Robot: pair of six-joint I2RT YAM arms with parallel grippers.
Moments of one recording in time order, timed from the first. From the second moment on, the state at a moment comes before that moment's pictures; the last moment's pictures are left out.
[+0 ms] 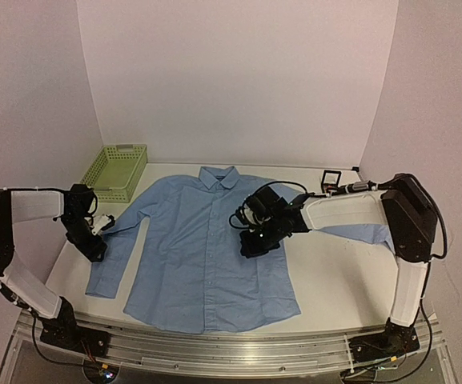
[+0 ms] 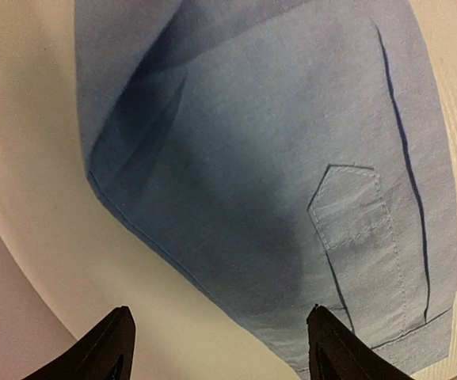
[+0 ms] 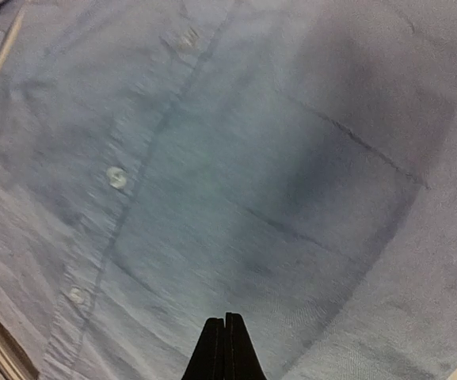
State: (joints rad) left arm -0.04 1.48 0.82 -0.70 -0.09 0.52; right arm 0.84 1.96 1.31 -0.40 -0.14 0.41
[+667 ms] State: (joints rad) left arm 0.08 1.46 0.60 -0.18 -0.23 0.77; right arm 0.82 1.83 0.96 -0.21 -0.10 0.60
